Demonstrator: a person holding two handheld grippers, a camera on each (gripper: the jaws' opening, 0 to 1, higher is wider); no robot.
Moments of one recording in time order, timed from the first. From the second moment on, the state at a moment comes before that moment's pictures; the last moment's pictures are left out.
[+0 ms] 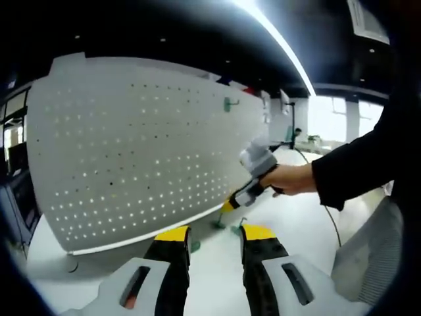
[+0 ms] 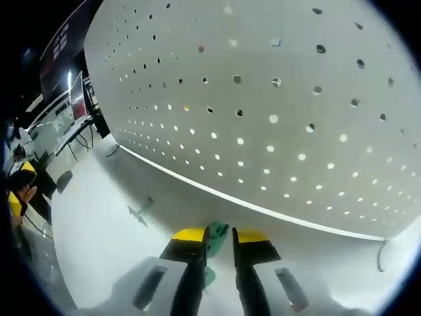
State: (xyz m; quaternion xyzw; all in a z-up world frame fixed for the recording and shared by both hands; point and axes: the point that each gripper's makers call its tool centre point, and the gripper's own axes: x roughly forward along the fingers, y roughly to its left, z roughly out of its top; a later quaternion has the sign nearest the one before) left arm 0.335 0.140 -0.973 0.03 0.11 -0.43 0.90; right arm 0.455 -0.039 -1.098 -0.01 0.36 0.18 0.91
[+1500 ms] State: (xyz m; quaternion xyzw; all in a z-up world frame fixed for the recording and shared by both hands) left arm 0.332 0.137 -0.976 0.04 0.11 -0.43 0.89; right arm 0.448 -0.035 -1.069 0.02 0.33 0.19 0.93
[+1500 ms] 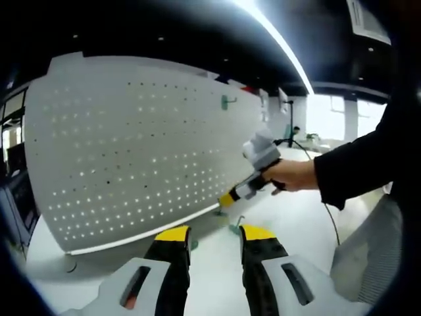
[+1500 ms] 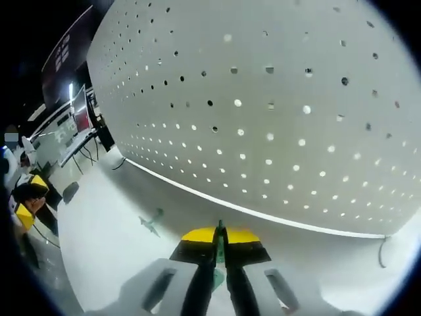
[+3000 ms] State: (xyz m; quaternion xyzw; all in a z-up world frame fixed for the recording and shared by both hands) left arm 0.332 0.097 -0.939 0.03 0.10 -0.46 0.88; right arm 0.371 0.044 -0.914 0.03 0.14 0.28 0.95
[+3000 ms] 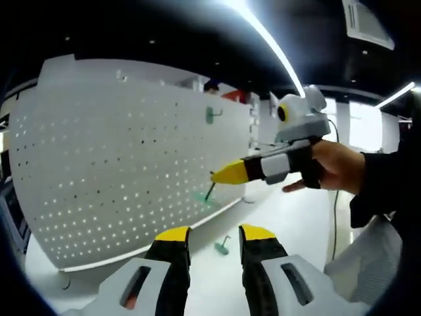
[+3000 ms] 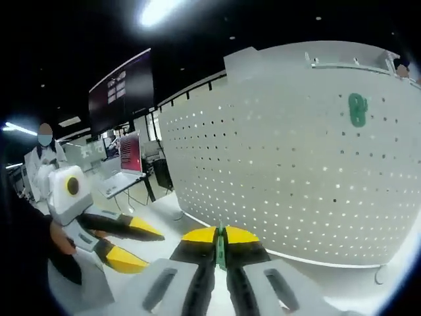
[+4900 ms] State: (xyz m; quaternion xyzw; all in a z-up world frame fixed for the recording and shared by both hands) left arm 0.351 0.090 -0.926 -0.01 0.10 -0.46 0.88; right arm 0.342 0.080 -0.896 0.01 0.11 0.33 0.94
